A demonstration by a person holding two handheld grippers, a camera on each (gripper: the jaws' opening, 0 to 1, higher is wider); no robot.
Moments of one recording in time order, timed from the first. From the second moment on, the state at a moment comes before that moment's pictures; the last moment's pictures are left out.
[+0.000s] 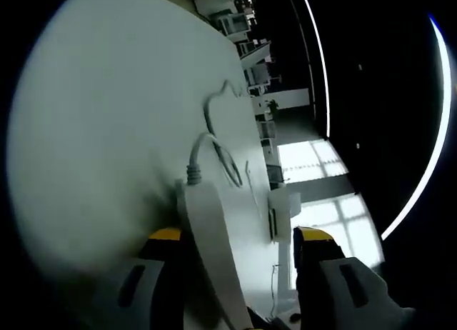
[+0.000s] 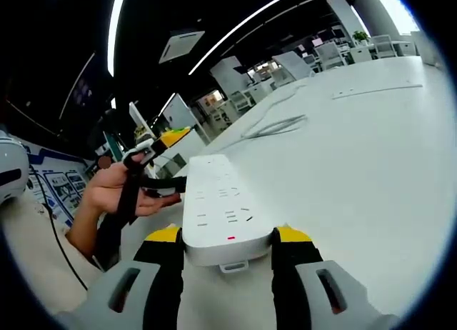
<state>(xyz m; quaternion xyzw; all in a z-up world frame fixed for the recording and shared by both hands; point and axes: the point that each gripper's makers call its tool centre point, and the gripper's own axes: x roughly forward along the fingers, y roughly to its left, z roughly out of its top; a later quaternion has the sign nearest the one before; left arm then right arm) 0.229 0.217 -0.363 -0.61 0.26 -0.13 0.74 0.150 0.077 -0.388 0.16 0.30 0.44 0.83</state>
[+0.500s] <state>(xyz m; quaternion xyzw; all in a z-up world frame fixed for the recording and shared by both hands) 0.226 0.220 -0.378 -0.61 0.28 -0.11 0.73 0.147 0.080 -0.387 0.15 0.30 0.43 0.84</state>
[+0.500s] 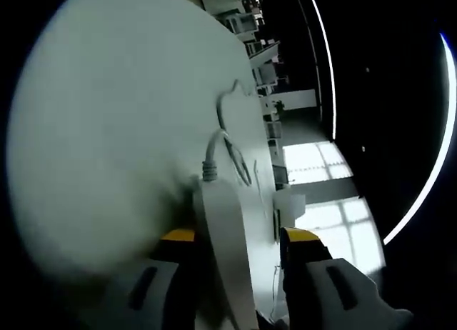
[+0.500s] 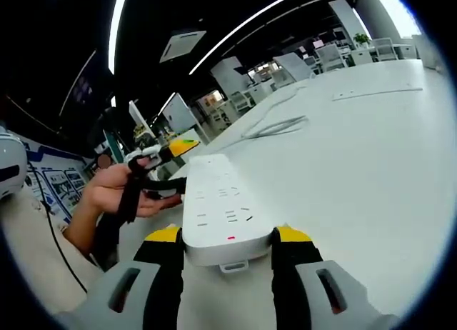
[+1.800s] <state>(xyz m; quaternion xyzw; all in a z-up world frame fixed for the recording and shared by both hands) 0.220 0.220 -0.392 -0.63 0.27 -0.11 0.72 0.141 0.085 -0.389 0.08 0.25 0.44 0.86</state>
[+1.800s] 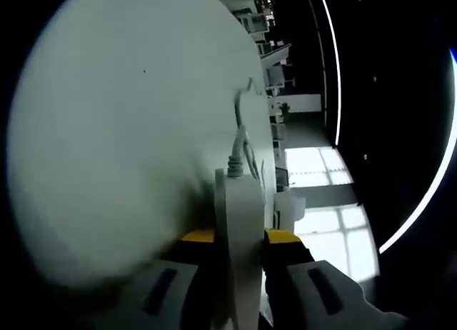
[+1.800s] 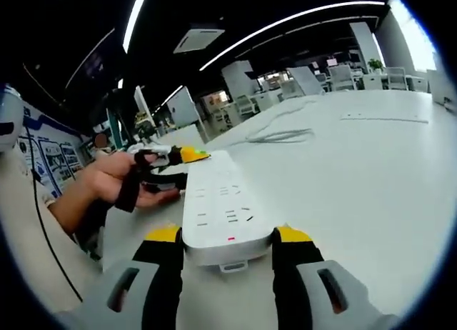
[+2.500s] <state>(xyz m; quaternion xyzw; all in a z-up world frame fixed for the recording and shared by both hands) 0.220 0.220 -0.381 -0.62 0.25 -0.14 0.73 0.144 0.082 -0.379 0.04 0.20 0.45 0.87</state>
